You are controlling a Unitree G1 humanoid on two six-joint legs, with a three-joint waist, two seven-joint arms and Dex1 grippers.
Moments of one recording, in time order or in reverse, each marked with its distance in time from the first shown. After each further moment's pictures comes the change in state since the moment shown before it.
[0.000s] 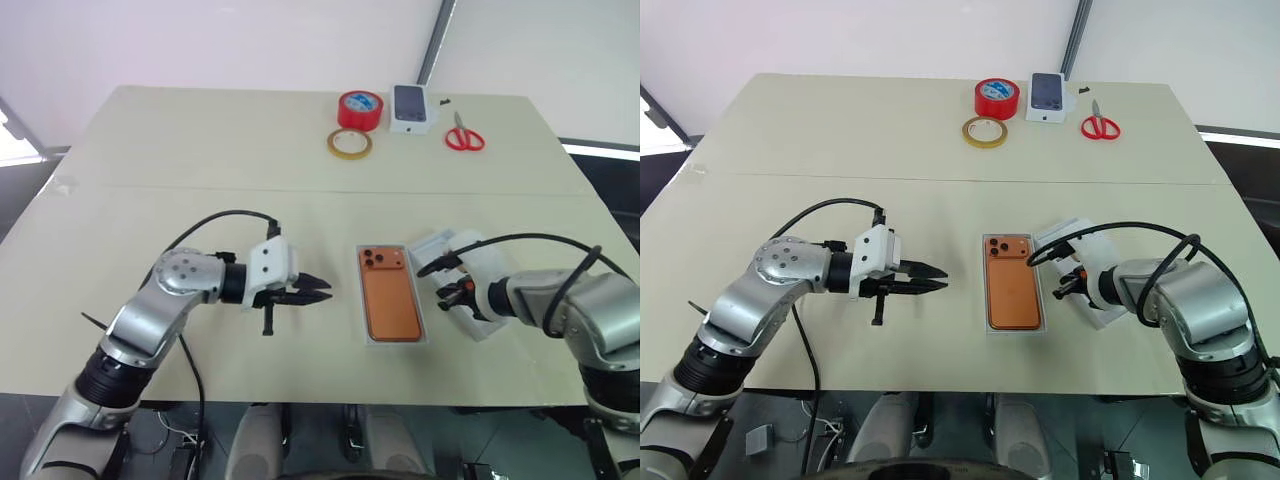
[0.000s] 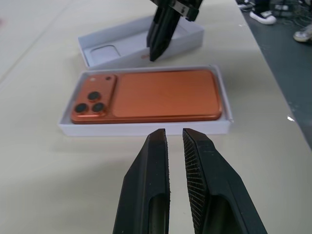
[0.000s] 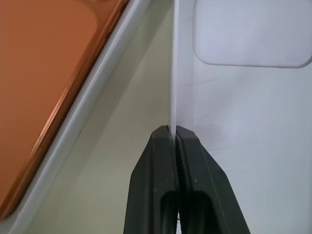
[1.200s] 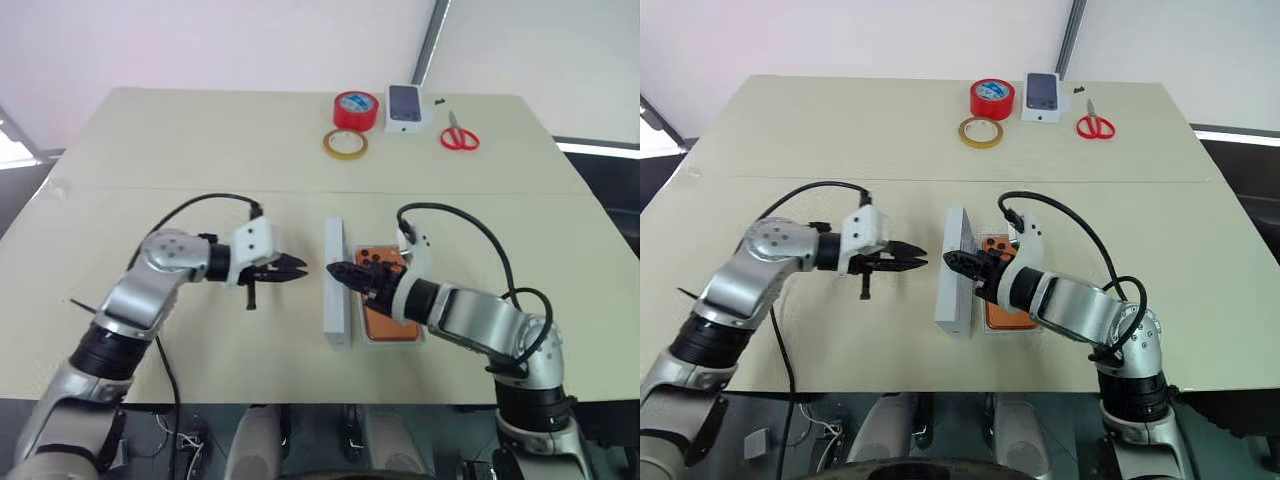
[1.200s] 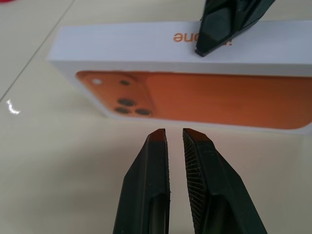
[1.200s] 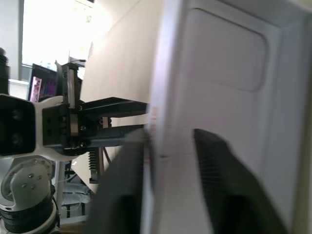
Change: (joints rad) left arm -0.112 0.042 -0.044 0.219 0.095 -0.098 -0.071; right arm 0.150 0.421 -0.010 0.091 1.484 -0.628 -1.193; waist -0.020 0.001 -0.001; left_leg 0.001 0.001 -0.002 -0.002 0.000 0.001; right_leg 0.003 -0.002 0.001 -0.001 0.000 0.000
